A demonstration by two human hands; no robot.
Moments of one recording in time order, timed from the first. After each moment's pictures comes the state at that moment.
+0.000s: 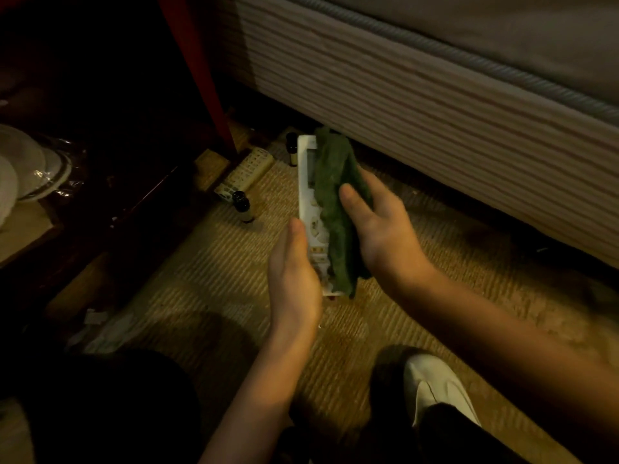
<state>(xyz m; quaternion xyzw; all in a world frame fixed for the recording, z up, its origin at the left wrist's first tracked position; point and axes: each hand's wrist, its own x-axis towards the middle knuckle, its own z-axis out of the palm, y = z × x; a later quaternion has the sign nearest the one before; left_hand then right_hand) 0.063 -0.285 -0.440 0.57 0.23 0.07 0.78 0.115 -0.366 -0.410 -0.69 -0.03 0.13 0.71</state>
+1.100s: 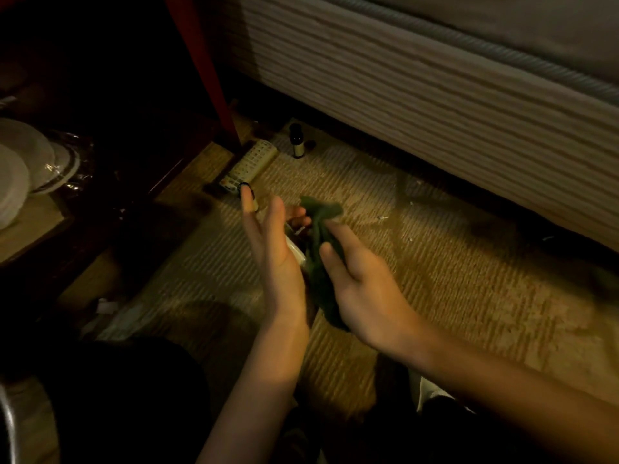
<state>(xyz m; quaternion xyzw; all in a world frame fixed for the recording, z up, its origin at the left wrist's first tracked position) 0.062 -0.273 -0.440 0.49 0.25 0.15 0.82 0.058 -0.365 -0.423 -0.82 -0.13 0.16 0.53</state>
